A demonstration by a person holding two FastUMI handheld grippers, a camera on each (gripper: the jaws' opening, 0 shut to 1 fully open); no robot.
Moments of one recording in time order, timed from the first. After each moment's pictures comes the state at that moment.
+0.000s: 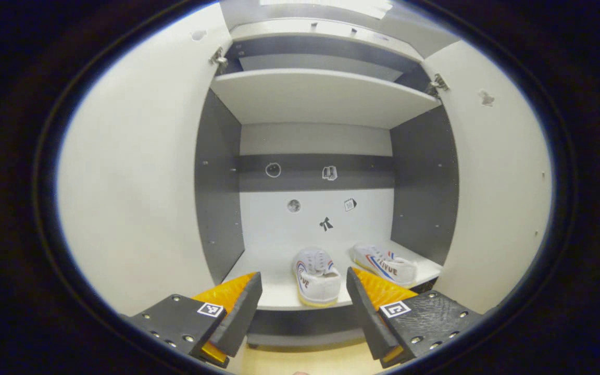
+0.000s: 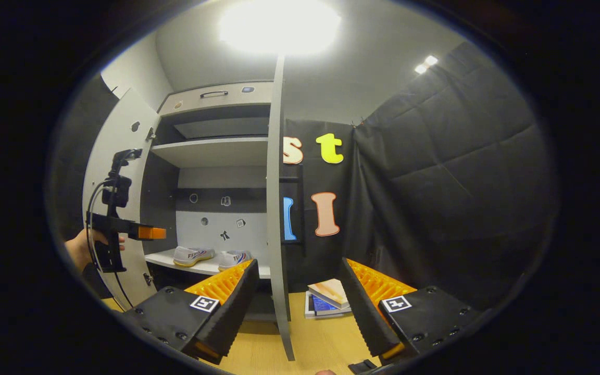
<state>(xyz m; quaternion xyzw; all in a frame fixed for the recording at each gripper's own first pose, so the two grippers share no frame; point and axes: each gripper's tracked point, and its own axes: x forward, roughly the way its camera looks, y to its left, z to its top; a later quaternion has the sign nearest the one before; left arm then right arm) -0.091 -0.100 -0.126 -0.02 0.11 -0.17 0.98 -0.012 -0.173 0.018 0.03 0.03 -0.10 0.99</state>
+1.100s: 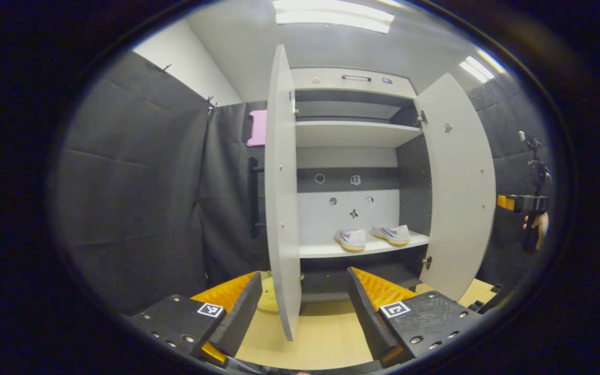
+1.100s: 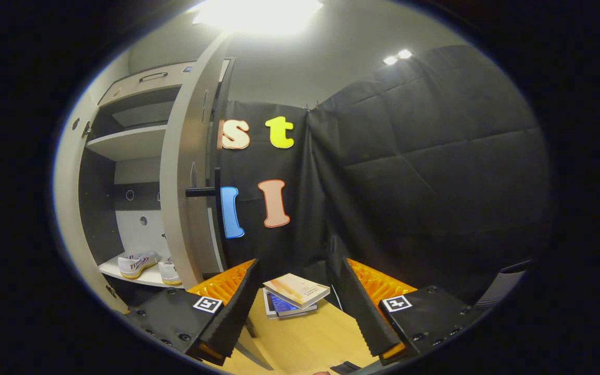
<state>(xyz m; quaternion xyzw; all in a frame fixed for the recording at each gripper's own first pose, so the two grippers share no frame) -0.297 0.082 -0.103 -0.01 0.09 -0.09 0.99 0.056 -0.245 0.033 0.04 0.09 -0.22 0.97</state>
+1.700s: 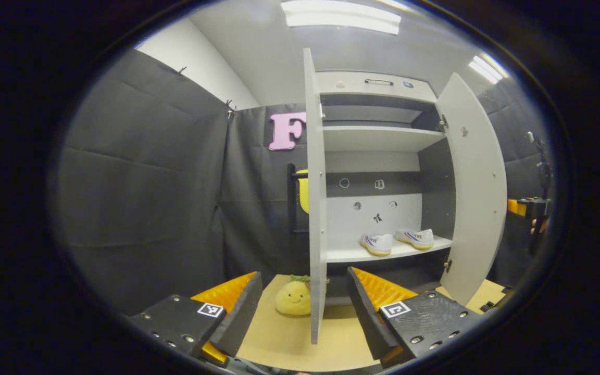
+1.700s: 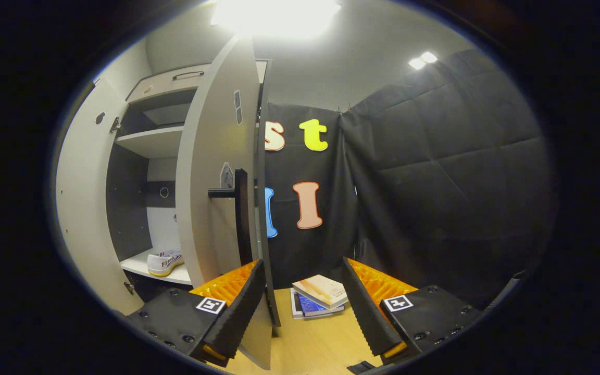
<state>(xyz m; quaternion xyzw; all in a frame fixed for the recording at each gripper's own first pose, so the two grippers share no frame) -0.294 0.114 -0.100 -0.01 0.08 -0.05 1.00 0.062 -0.179 0.039 0.03 0.08 -0.14 0.99</state>
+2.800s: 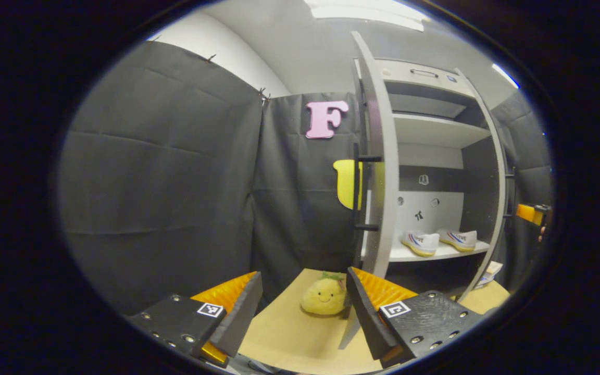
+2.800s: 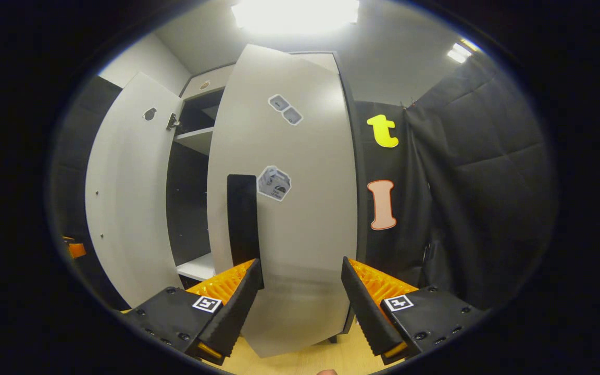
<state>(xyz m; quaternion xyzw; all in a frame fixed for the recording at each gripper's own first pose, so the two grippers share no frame) -0.228 0.201 -0.127 -0.03 0.10 0.06 0.99 0.114 -0.072 0.037 0.03 0.07 0.01 1.00</state>
